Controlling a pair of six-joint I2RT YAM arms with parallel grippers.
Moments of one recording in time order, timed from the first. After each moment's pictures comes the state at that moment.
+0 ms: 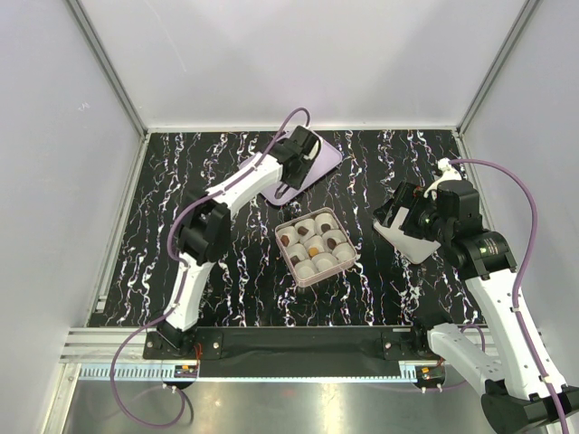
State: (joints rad) left arm -0.63 2.23 2.01 -0.78 -0.25 -0.02; right arm 0.25 0.84 1.08 -0.81 -0.09 0.54
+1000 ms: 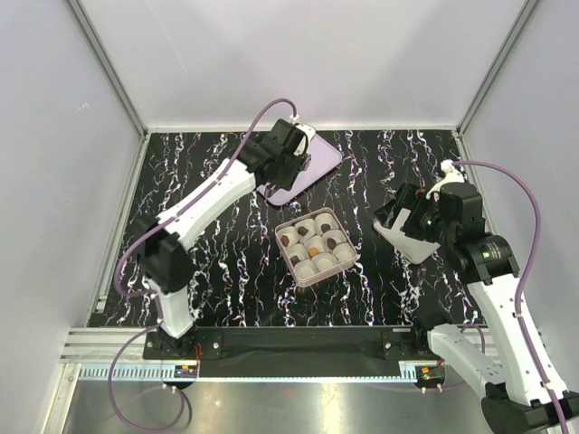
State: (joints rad) left arm -0.67 1.87 1.86 -0.88 -0.22 -0.06; right arm 0.25 0.82 1.08 -0.81 -0.10 0.56
